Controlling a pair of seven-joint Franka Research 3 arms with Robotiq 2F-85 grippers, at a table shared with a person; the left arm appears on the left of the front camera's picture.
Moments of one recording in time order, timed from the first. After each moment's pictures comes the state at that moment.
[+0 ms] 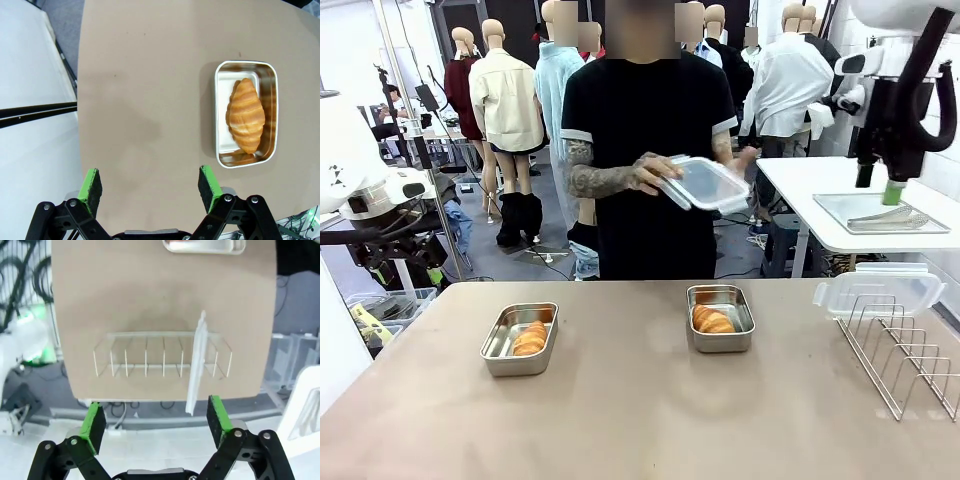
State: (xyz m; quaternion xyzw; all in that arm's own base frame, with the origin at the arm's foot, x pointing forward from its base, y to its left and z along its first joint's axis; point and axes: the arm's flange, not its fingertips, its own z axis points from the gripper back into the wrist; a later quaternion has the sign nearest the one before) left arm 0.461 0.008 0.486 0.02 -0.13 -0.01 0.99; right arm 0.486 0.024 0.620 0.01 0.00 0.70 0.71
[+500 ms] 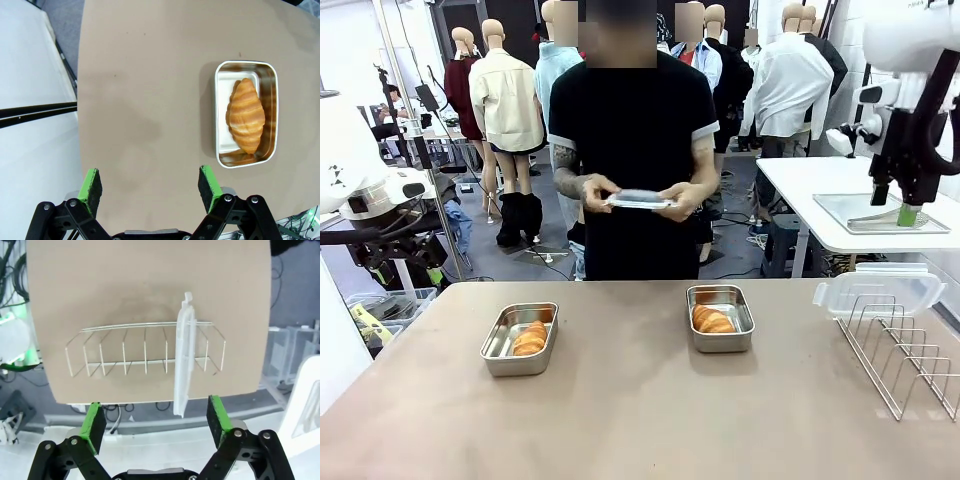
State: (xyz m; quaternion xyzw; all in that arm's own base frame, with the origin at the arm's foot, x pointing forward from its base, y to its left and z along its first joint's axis) left arm 0.461 0.008 0.486 0.02 -0.13 -0.01 0.99; right arm 0.506 -0.014 0.570 0.01 -0.02 0.69 0.73
